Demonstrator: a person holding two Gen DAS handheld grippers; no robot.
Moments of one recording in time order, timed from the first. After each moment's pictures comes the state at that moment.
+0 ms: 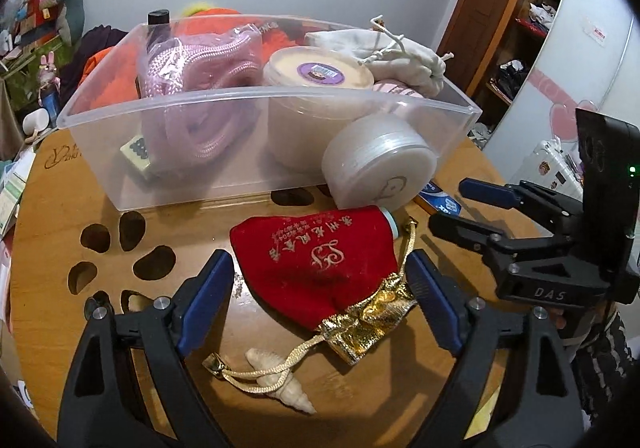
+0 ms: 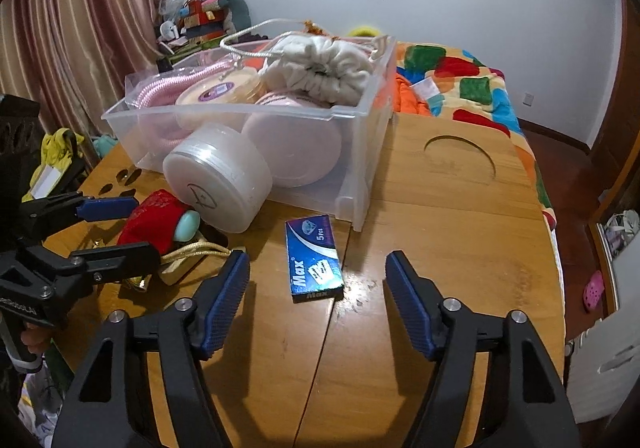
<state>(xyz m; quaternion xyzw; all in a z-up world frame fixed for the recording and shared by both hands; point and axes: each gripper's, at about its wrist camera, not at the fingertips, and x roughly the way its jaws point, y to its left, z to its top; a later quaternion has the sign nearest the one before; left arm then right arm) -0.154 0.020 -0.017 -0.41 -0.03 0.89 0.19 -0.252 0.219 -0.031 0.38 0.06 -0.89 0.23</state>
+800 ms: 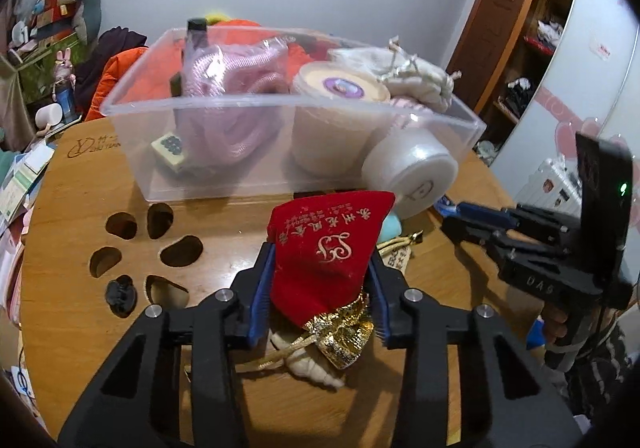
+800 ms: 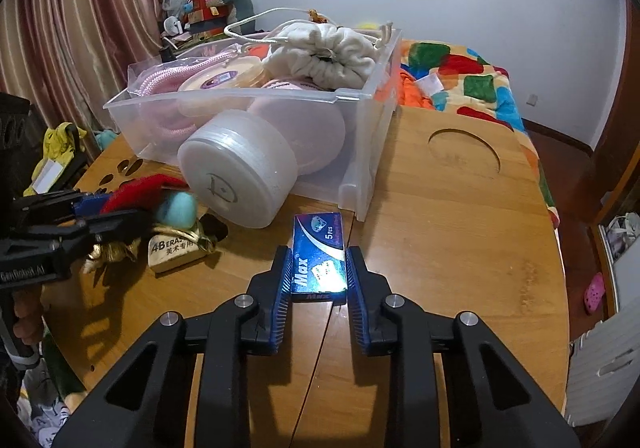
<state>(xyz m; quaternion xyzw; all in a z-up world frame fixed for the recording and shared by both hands) -0.147 -0.006 -0.011 -0.39 -0.06 0.90 0.18 -0.243 0.222 -0.034 0.38 0.06 -0.89 0.23</state>
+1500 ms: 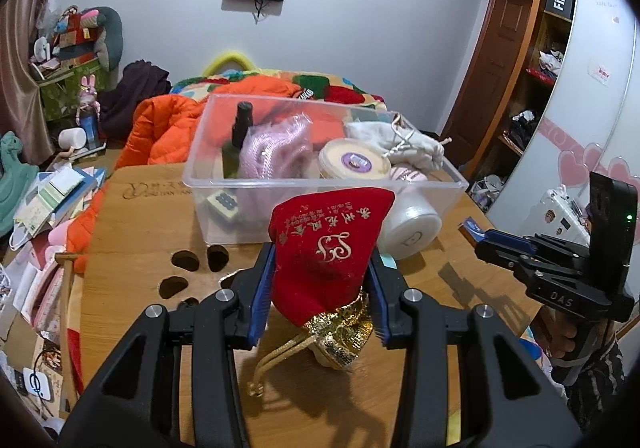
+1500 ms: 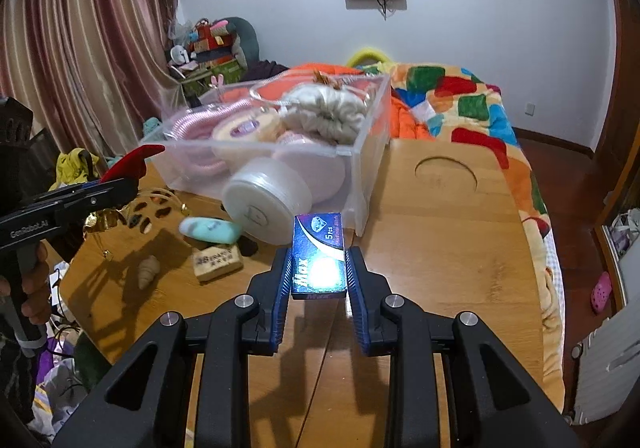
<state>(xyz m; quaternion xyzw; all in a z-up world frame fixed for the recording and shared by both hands) -0.126 -0.035 0.034 -0.33 -0.06 0.93 0.15 -0.210 0.237 0.008 0.34 0.03 -0.91 0.24</state>
